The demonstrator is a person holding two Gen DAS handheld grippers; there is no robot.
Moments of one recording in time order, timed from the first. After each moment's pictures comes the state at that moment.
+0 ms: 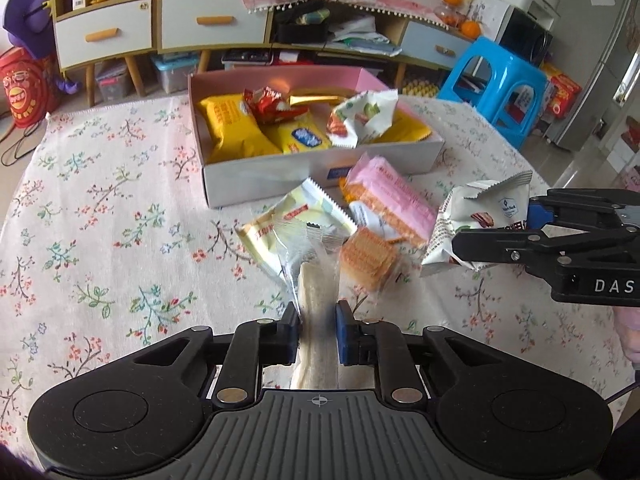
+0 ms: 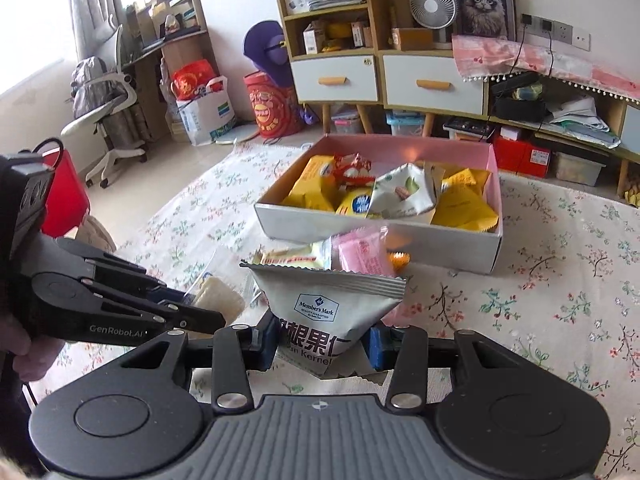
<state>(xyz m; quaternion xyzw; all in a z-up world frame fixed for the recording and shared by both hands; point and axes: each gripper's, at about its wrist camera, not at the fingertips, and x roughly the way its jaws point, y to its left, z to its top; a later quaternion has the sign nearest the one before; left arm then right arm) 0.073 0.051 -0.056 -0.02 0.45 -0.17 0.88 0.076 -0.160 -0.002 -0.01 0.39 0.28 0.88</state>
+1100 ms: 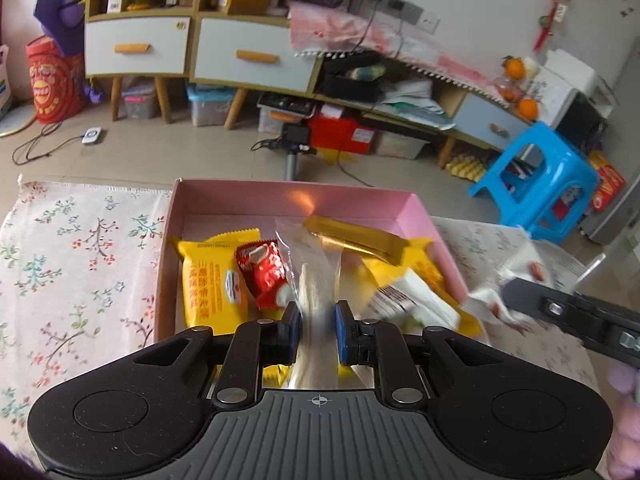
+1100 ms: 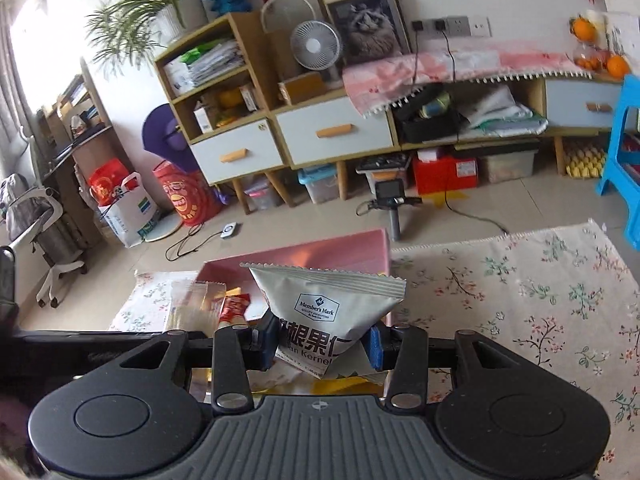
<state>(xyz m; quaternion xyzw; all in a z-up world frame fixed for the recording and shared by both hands) 0.231 0.021 -0.037 -0.10 0.41 -0.10 0.90 0.198 -0.211 0.009 0.11 0.36 0.16 0.91</state>
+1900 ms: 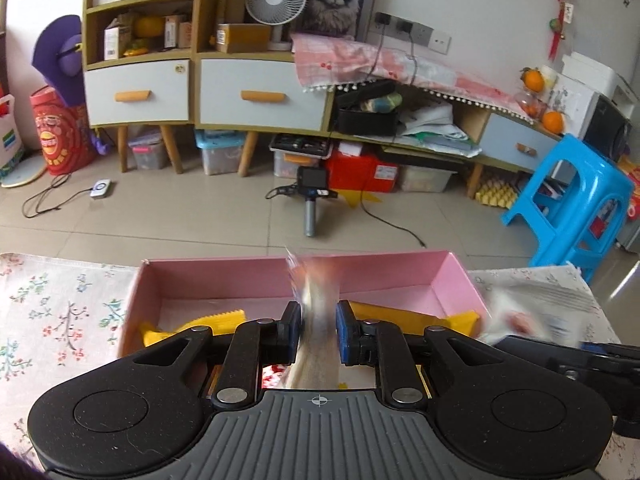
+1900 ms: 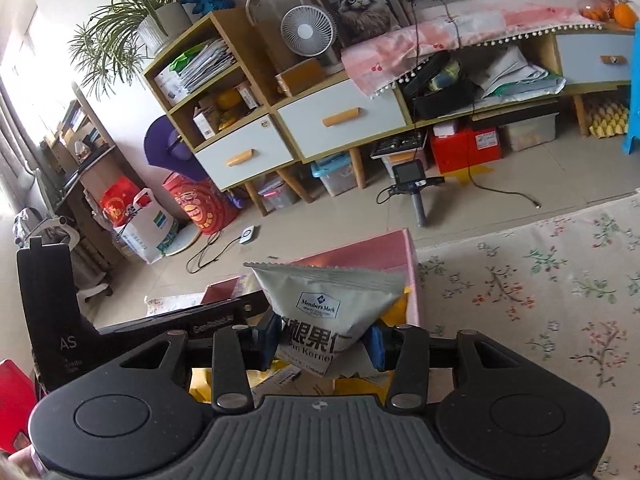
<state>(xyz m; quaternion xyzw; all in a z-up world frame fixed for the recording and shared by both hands) 0.293 -0.008 -0.053 -0.06 0.36 -0.06 0.93 0.247 -0.209 -0.012 0.17 0.38 0.19 0.89</state>
